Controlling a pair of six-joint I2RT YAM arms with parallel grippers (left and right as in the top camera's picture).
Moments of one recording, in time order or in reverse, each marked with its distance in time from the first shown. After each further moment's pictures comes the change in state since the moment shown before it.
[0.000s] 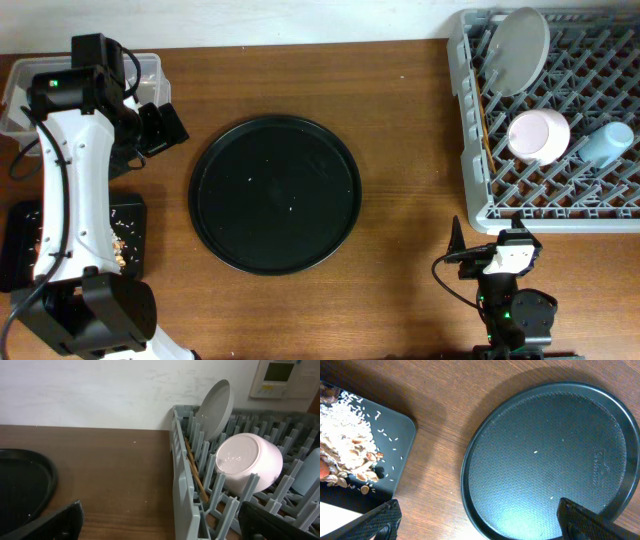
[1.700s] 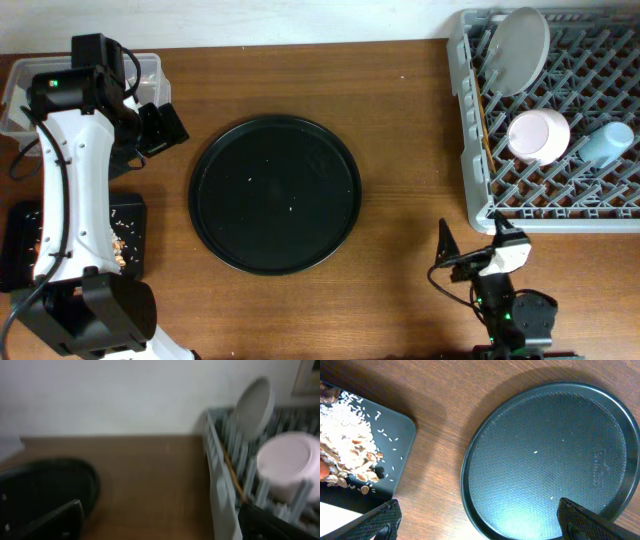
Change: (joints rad) left arm 0.000 0.000 0.000 0.000 0.000 0.000; right arm 0.000 0.001 0.000 0.016 -0.149 0.100
